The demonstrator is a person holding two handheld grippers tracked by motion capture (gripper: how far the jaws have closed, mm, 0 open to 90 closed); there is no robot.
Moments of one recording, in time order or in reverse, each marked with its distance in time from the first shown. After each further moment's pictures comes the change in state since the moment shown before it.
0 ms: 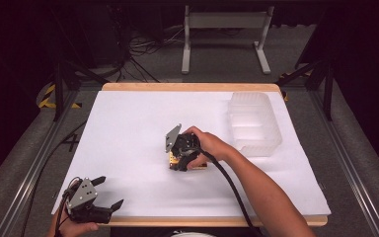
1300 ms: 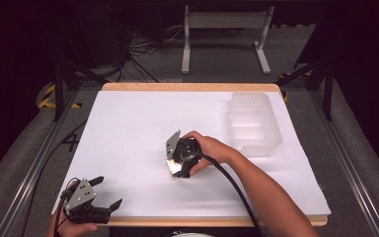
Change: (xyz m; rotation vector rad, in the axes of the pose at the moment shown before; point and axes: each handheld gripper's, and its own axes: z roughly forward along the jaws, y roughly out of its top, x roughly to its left) left arm -0.002 -0.004 -0.007 -0.007 0.032 -0.014; right arm 0.010 -0.002 0.011 0.066 0.052 -0.061
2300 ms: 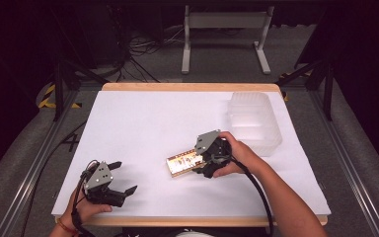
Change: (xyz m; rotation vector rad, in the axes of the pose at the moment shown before) left arm 0.012 0.038 0.046 -0.038 -0.104 0.080; right arm 0.031 -0.052 -0.061 -0.138 -0.191 0.158
